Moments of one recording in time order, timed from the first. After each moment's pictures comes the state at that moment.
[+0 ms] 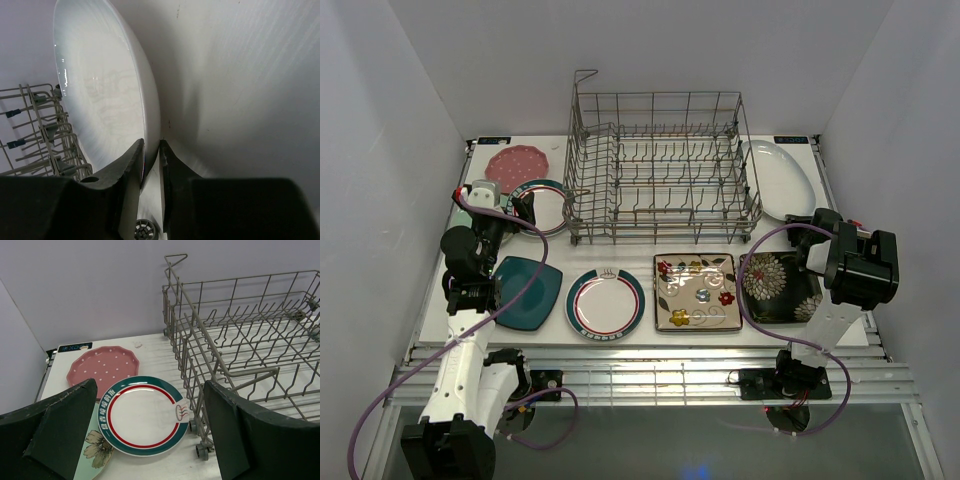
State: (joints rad) left arm 0.07 0.78 0.60 0.33 0.23 0.03; right arm -0.26 1.86 0.67 0.69 -0.03 1.25
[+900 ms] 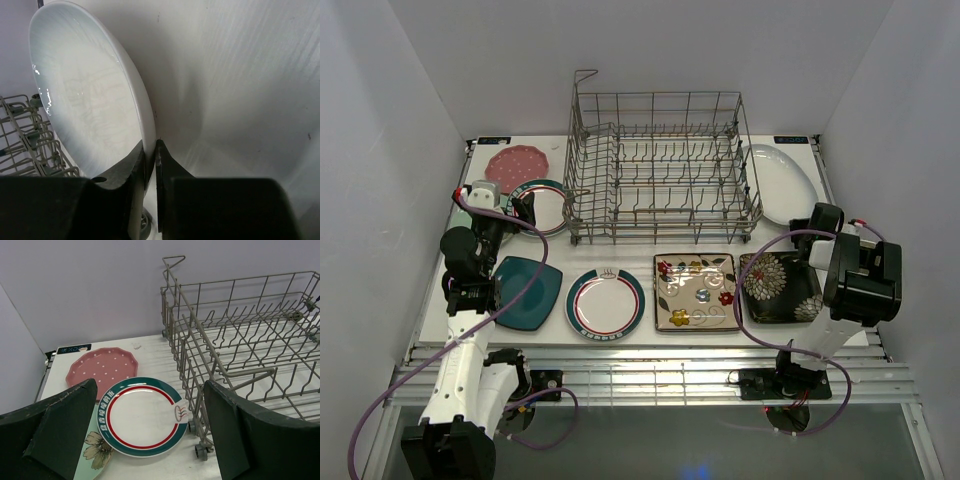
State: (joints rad) left arm 0.07 0.78 0.59 0.33 0.23 0.03; right arm -0.24 1.73 0.69 0.43 0.08 1.22
